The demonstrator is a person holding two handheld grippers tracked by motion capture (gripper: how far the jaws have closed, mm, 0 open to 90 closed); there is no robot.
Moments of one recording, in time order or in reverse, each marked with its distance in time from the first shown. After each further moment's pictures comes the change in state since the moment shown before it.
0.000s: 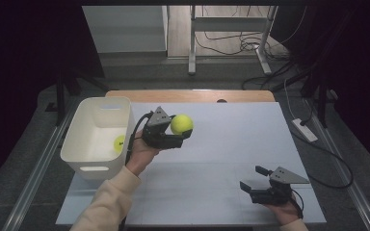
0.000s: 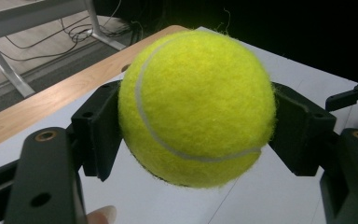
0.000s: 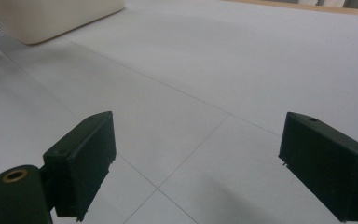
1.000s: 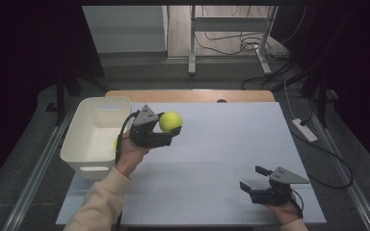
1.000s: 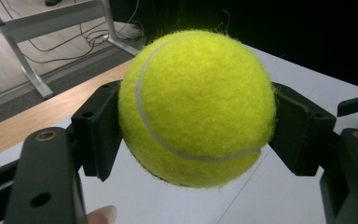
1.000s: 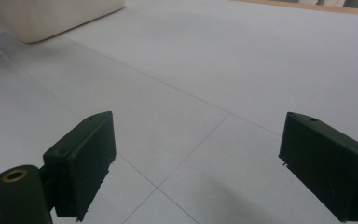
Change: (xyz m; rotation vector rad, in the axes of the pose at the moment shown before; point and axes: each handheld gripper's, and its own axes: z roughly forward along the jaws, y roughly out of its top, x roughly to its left) left arm 0.015 -0.005 -0.026 -0.029 0.055 -0.021; right arm 0.000 0.000 0.000 0.004 -0.002 -0.001
